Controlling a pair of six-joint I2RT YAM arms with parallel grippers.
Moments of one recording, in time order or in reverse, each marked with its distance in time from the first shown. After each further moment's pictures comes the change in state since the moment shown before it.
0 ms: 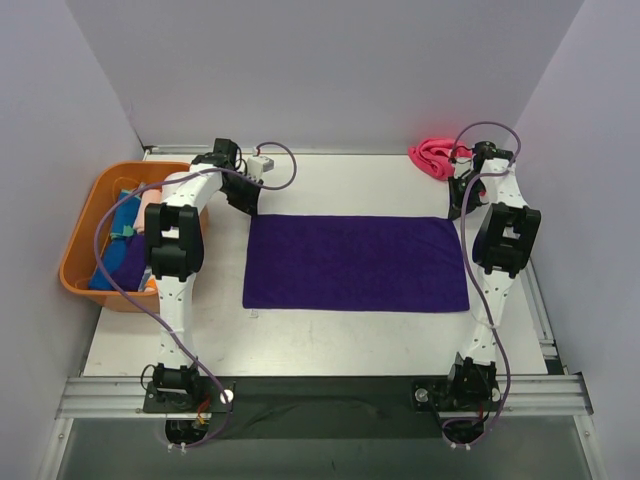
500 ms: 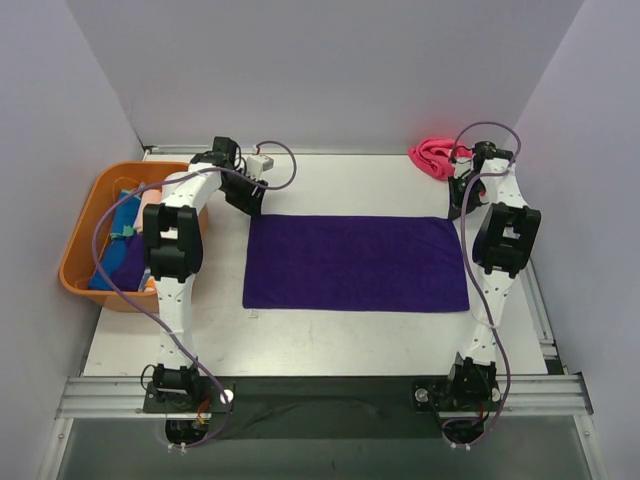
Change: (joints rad) left arm -0.002 -0.027 -0.012 -0.001 -0.022 0.020; right arm -0.001 0.000 0.000 0.000 0.000 0.002
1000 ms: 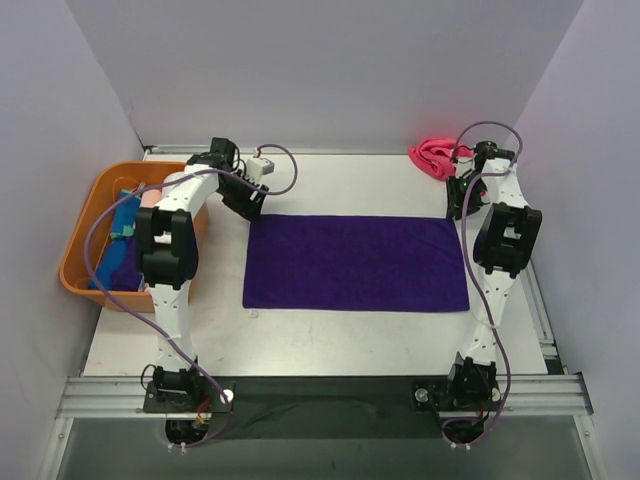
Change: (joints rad) left arm -0.011 -0.113 -0.110 -0.020 -0.002 0.060; right arm -0.007 -0.001 0.000 0.000 0.004 -0.001
